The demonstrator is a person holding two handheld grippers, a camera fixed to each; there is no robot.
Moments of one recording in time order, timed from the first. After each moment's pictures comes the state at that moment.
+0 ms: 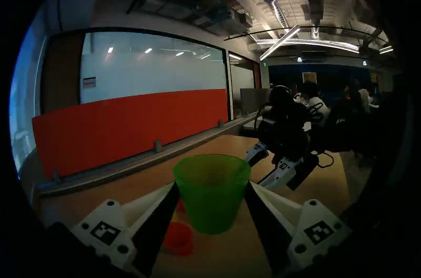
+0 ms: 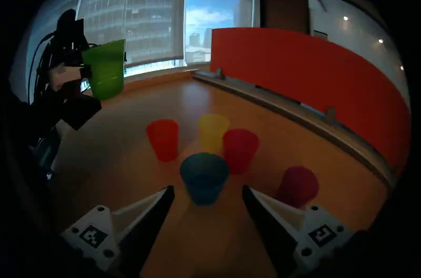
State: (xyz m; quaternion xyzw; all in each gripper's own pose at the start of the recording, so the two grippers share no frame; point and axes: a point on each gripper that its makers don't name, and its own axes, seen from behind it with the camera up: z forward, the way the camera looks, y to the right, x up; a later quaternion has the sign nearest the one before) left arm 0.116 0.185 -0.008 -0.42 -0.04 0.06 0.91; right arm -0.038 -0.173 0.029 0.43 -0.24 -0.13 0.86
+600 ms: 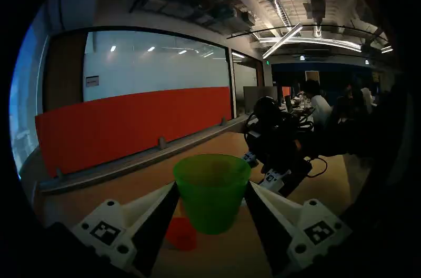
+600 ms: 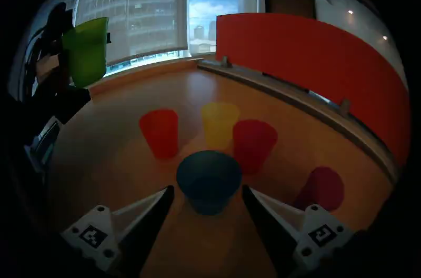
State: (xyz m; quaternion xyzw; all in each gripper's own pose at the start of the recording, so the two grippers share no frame) left arm 0.109 0.174 -0.009 -0.41 -0.05 0.06 0.91; right arm -0.079 -0.205 0.050 0.44 -0.26 -0.13 0.85
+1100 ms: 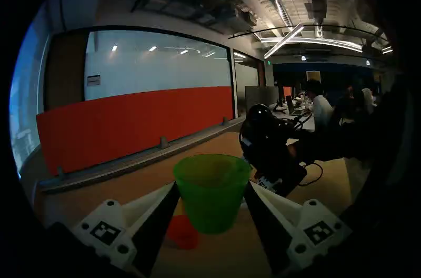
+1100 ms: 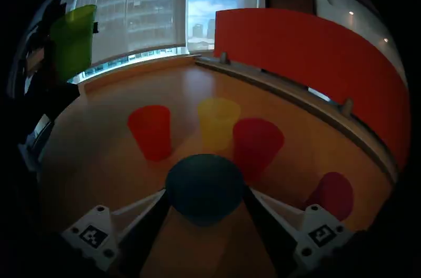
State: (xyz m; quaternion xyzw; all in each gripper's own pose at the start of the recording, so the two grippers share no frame) left arm 0.107 0.169 -0.010 -0.40 -0.05 0.06 0.91; right arm -0.097 -0.219 0.067 0.43 -0.26 -0.14 0.85
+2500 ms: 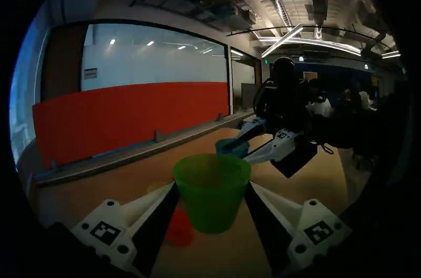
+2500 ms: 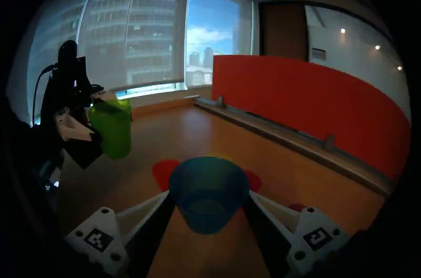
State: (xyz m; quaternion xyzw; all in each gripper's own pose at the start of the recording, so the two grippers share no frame) left arm 0.089 0.174 -0.011 -0.42 -0.07 0.05 0.90; right arm 0.036 -0.211 0.041 0.43 -0.17 -0.10 0.88
